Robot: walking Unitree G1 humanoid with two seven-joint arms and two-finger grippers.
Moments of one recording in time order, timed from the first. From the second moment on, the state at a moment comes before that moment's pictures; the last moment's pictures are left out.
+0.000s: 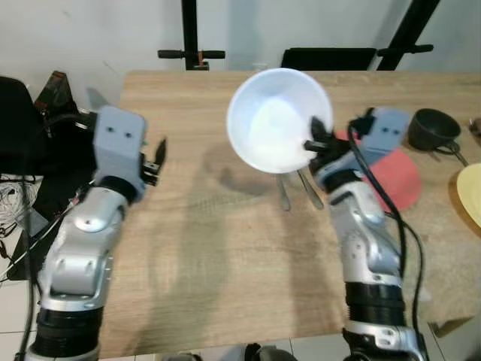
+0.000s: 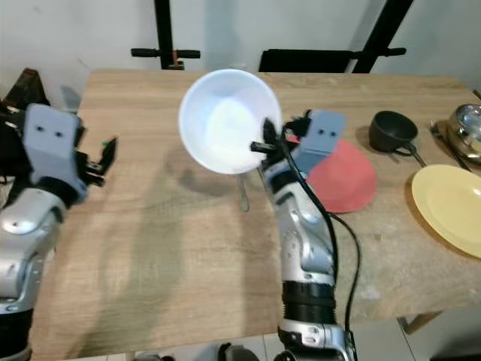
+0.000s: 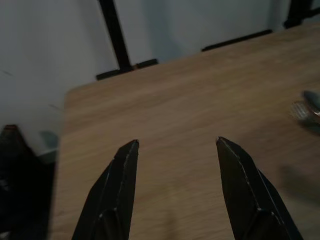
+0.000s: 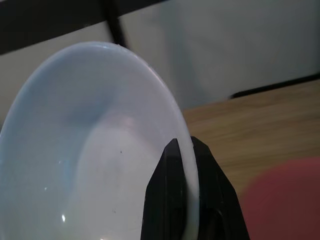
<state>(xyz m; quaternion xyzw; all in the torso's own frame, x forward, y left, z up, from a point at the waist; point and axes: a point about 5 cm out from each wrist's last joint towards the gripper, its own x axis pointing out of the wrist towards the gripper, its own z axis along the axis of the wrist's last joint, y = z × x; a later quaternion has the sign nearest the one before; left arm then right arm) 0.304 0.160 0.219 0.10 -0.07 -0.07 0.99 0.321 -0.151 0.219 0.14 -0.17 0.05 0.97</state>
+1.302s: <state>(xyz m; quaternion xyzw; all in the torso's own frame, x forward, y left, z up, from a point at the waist) 0.318 0.146 0.218 0.10 -0.07 -0.06 0.99 0.304 -0.161 0.219 0.10 -0.18 0.00 0.98</state>
